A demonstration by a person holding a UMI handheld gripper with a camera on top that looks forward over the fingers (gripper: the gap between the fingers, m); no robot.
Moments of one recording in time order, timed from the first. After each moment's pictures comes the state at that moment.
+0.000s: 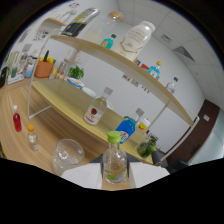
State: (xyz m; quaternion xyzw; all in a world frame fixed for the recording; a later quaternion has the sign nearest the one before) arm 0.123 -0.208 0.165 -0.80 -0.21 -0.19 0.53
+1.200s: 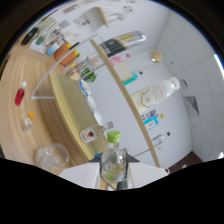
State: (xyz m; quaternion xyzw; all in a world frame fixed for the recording) arm 0.092 -0.203 0.250 -0.66 -0.39 -0.34 0.54
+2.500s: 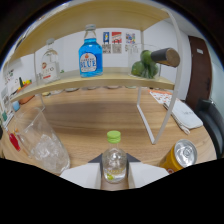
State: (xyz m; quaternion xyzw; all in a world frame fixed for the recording) arm 0.165 -0.206 0.018 -0.88 0.01 0.00 0.47
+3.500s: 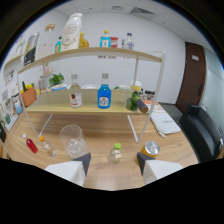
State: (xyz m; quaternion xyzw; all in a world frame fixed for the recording) arm 0.149 -0.292 0.130 -0.88 0.02 -0.05 0.47
